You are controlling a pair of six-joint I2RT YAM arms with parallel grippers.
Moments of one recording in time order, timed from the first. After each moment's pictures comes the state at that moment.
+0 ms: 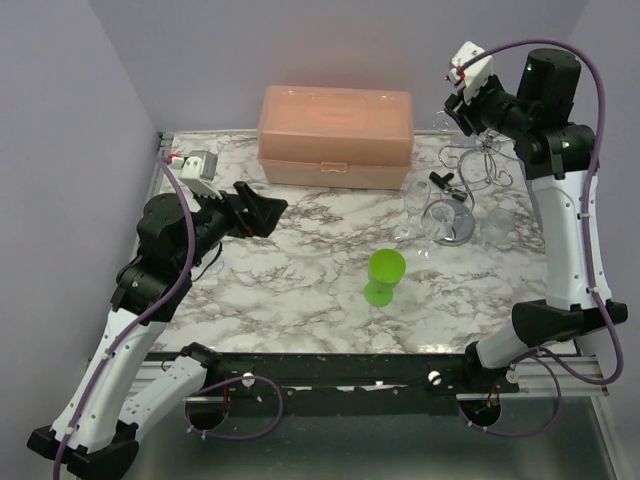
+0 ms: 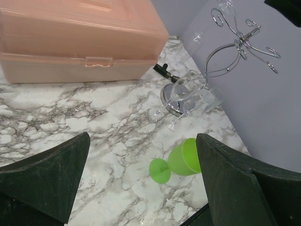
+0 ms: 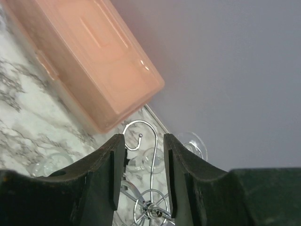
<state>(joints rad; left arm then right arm) -0.43 0.77 1.10 -0.41 0.16 -0.50 0.15 1.57 2.09 -0.83 -0.36 -0.77</state>
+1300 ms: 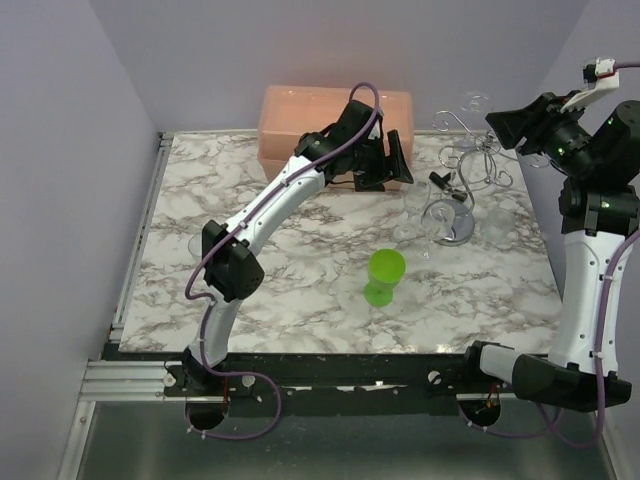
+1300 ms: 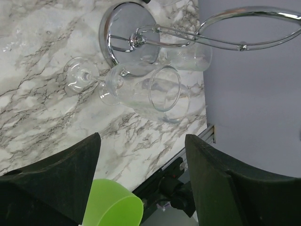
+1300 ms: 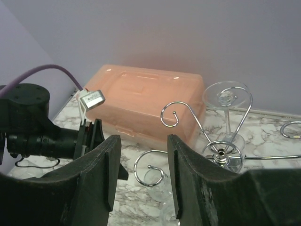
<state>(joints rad) -0.71 2.12 2.28 -0.80 0.30 -0.83 -0.22 1.20 1.63 -0.42 -0.65 0.24</state>
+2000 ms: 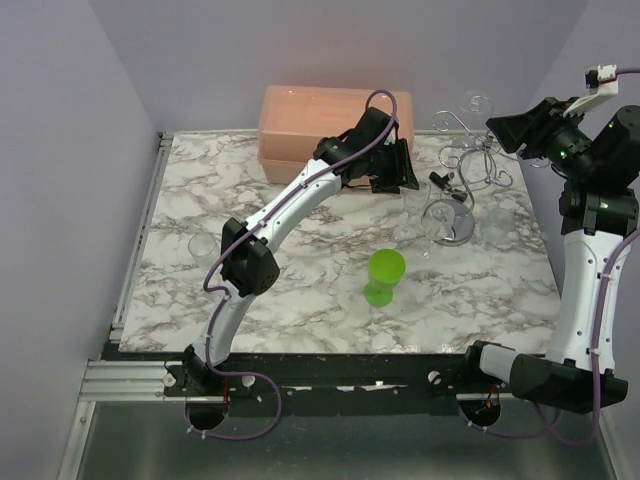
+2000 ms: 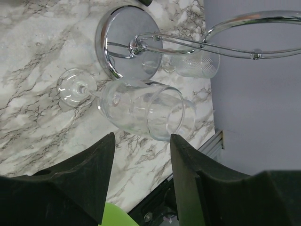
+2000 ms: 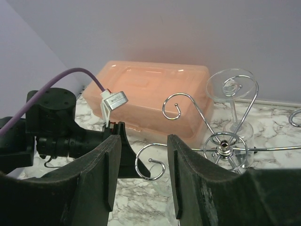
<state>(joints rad) -0.75 2.25 2.40 -0.81 0.27 -0.81 -0.27 1.19 1.57 -0.39 -0.71 0.29</state>
